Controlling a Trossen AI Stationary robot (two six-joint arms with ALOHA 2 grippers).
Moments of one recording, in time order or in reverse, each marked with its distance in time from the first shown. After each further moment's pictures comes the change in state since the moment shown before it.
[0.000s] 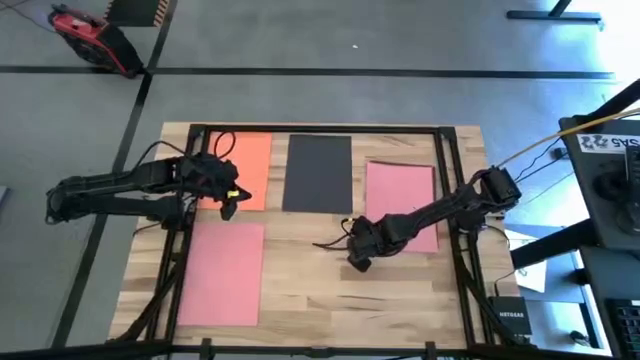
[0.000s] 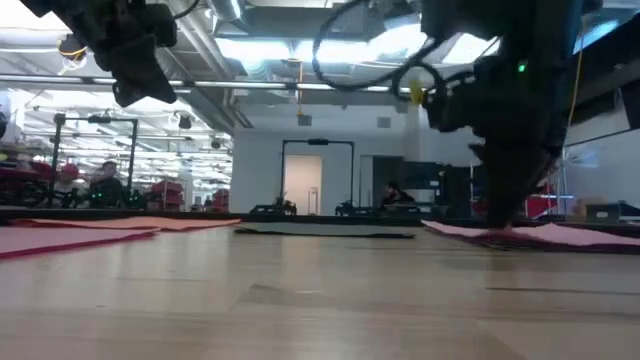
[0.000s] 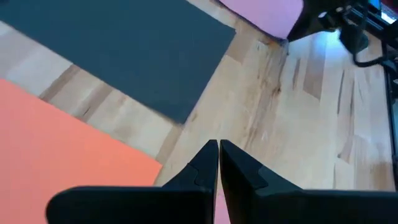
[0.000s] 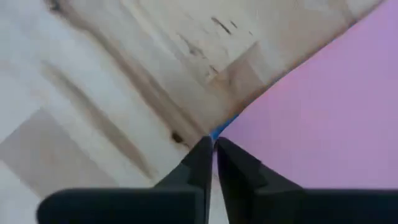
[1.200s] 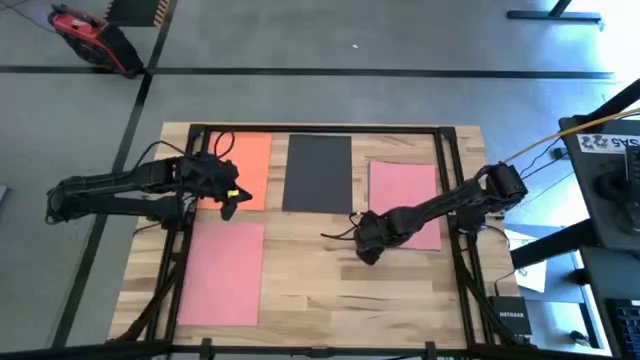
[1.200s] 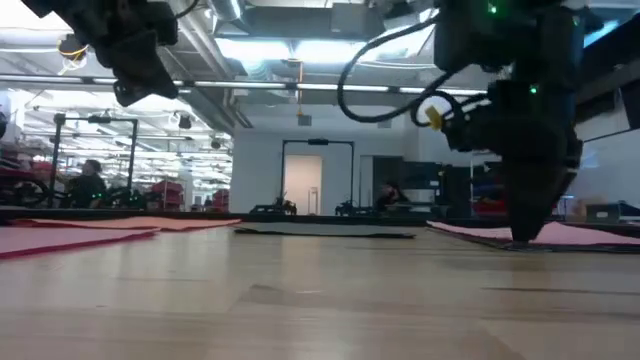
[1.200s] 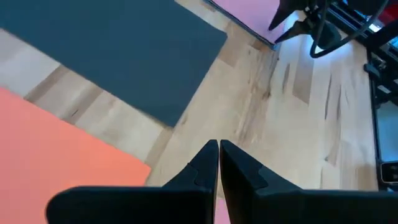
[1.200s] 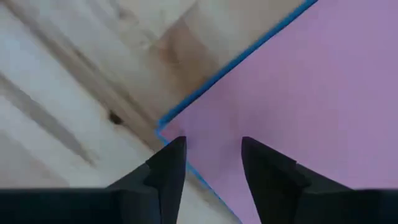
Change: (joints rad) left arm -0.002 0.000 0.000 0.022 0.020 -0.026; right arm -0.065 -0.065 -0.164 0.070 -0.098 -0.017
